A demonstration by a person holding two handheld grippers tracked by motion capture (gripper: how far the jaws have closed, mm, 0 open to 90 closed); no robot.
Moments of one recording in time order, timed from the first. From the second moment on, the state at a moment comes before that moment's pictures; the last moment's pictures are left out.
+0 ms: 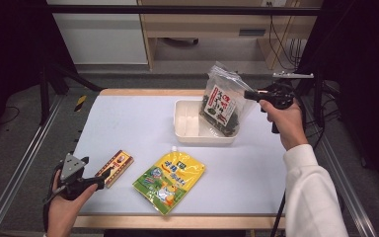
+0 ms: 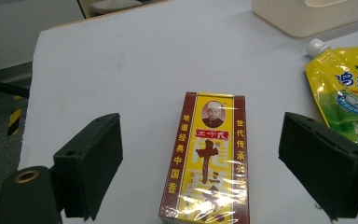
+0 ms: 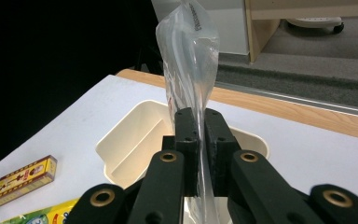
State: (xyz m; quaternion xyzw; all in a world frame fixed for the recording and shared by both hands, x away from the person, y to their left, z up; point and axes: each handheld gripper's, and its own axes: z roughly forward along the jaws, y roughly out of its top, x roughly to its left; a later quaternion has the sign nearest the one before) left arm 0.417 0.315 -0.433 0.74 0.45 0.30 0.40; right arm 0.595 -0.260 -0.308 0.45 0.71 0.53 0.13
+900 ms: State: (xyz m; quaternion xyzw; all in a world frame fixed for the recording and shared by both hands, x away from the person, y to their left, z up) left arm 0.416 0.314 -0.433 0.74 0.45 0.30 0.40; right arm 0.518 -0.270 -0.302 0.42 0.69 0.55 0.24
